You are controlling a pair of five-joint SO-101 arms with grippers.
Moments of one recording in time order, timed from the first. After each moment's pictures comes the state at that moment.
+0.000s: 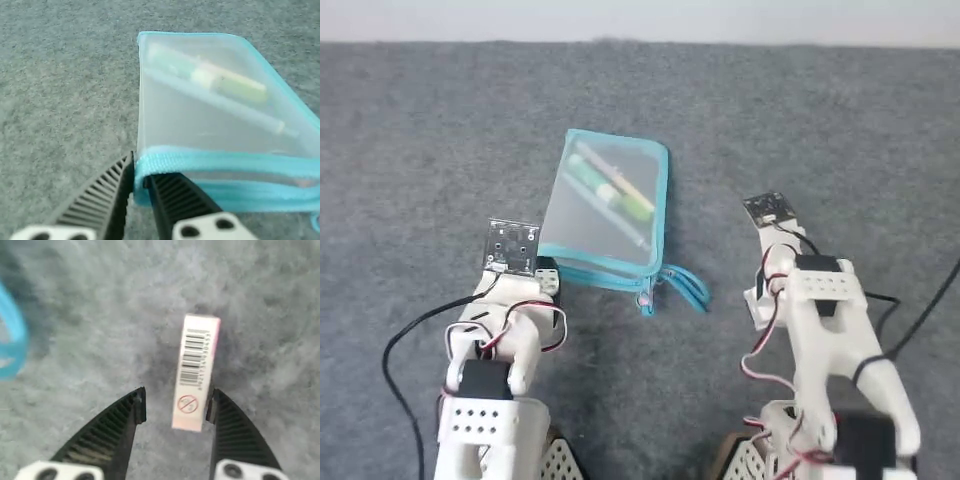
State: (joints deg) left arm -3.7 -81.5 88.7 42.9 -0.2; right arm 0.0 -17.2 55.8 53.0 18.4
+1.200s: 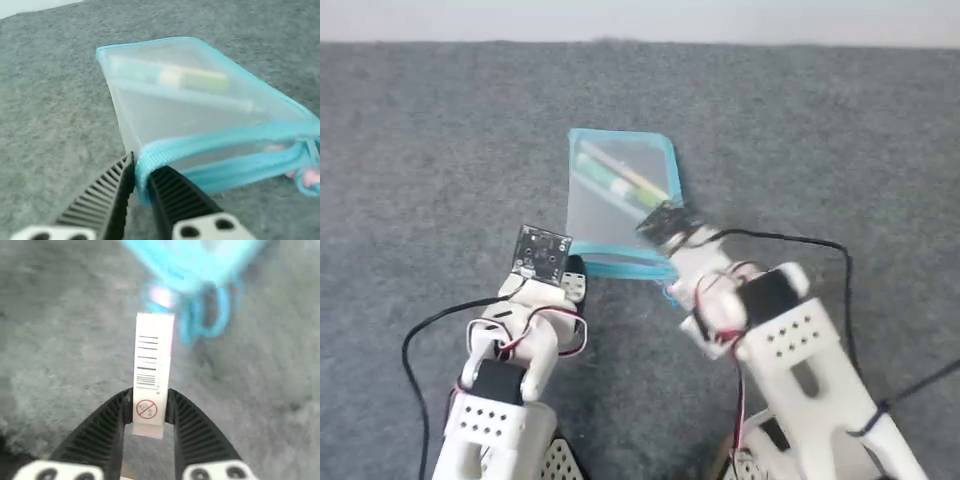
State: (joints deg) left arm 5.6 -81.5 90.4 39.3 -0.2; right arm -32.3 -41.8 43.2 83.4 18.5
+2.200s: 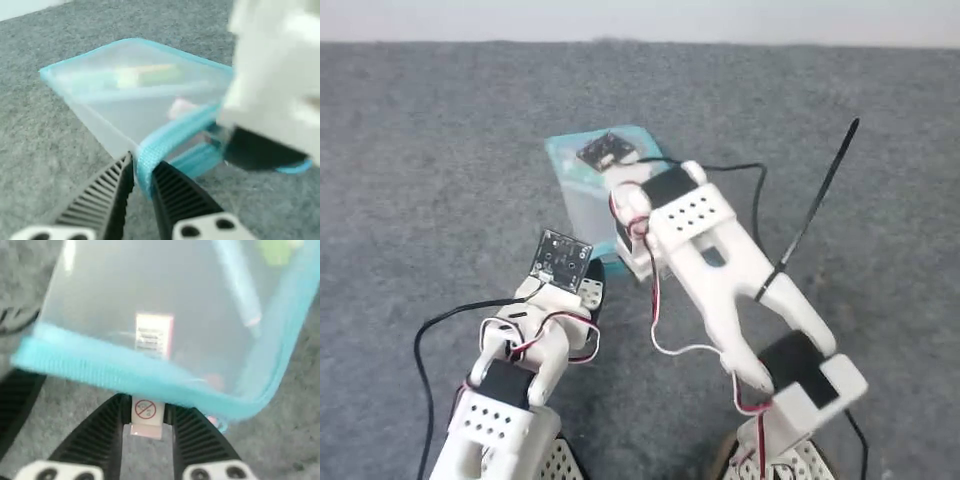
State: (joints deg) left arm 11.8 -81.5 90.4 39.3 0.2; right arm -34.9 7.5 -0.4 82.8 6.7
